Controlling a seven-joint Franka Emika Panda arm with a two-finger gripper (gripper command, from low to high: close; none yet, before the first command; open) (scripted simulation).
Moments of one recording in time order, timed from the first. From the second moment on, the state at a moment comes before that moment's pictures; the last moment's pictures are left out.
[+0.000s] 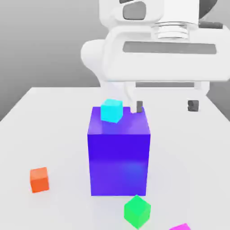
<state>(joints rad) 0.06 -0.05 0.11 -2.23 -0.07 2.48 0.80</state>
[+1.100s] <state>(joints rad) 0.09 0.27 0.12 -2.34 -0.06 2.61 0.81</state>
